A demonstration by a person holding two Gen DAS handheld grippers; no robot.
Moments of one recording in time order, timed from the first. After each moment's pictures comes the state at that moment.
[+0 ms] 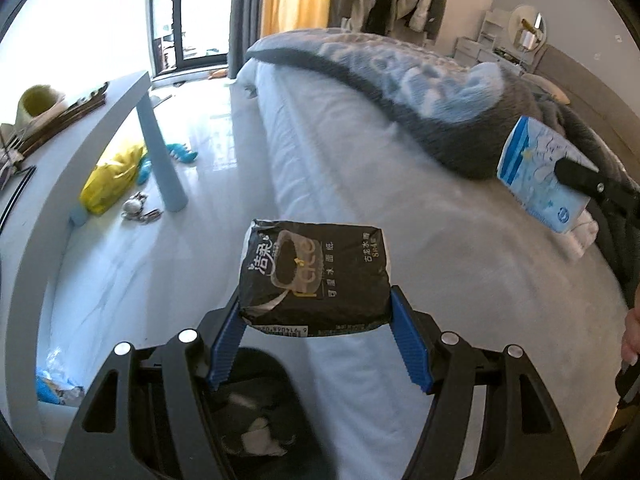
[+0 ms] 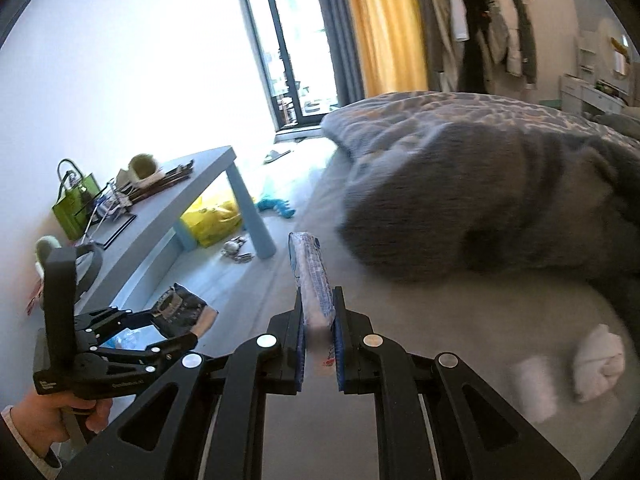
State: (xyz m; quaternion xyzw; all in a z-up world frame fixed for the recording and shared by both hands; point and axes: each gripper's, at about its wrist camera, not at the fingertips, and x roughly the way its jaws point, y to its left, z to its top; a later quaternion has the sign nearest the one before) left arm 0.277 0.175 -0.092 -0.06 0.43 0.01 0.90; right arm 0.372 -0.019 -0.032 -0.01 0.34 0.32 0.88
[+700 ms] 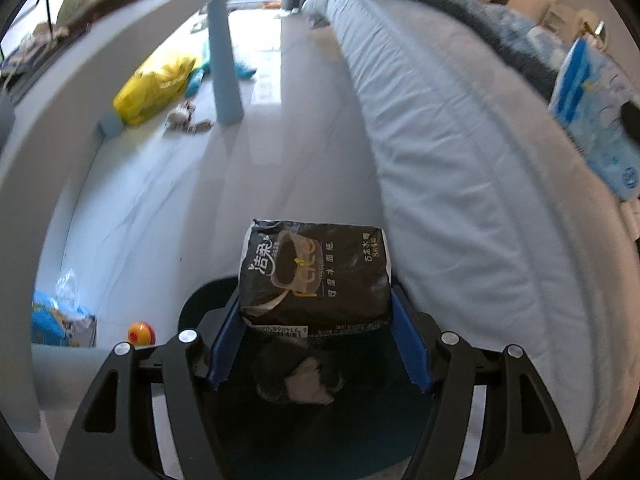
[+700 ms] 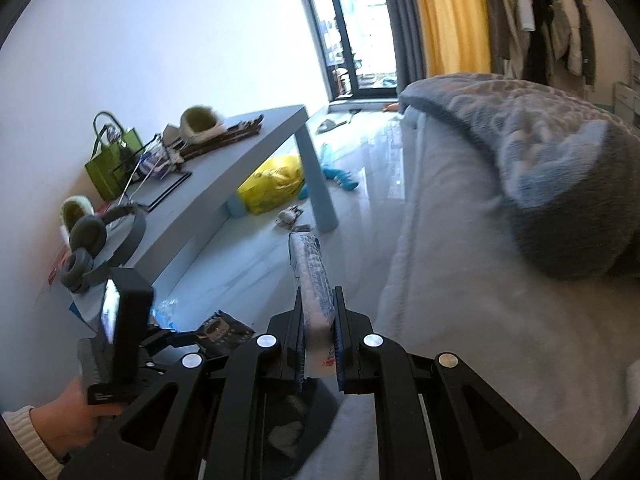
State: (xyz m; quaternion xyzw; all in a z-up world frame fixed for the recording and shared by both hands) left arm 0.242 0.279 -0.174 -0.12 0.53 0.06 0.84; right arm 0.337 0.110 -0.059 -0.05 0.38 0.39 0.84
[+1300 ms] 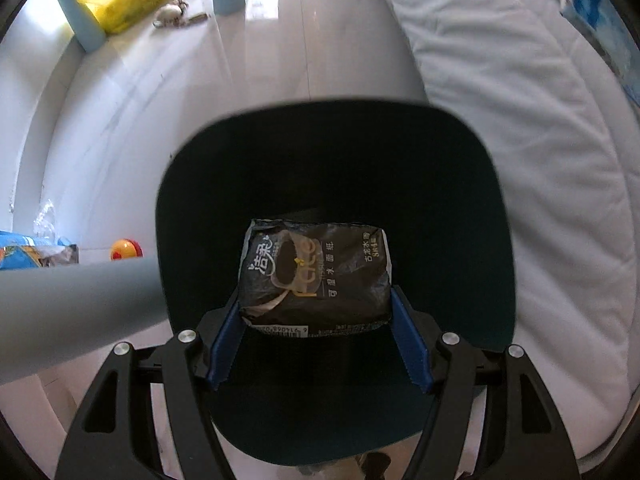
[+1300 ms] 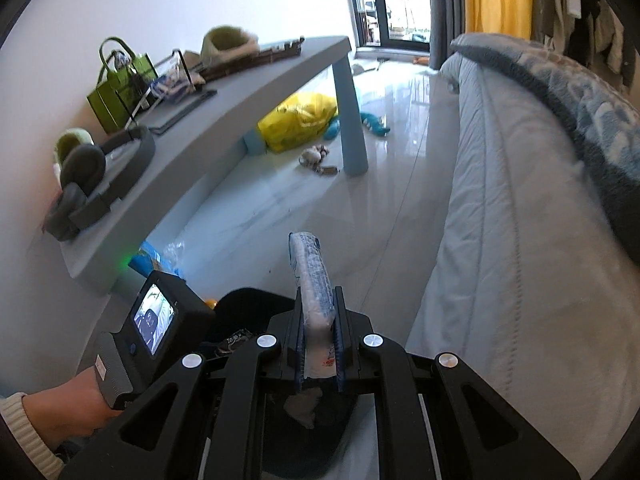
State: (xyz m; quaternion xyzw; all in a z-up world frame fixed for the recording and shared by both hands) left arm 0.210 0.301 -0.260 -0.14 0.66 0.03 0.74; right arm 0.314 0.185 -0.115 -0.11 0.45 0.41 0.79
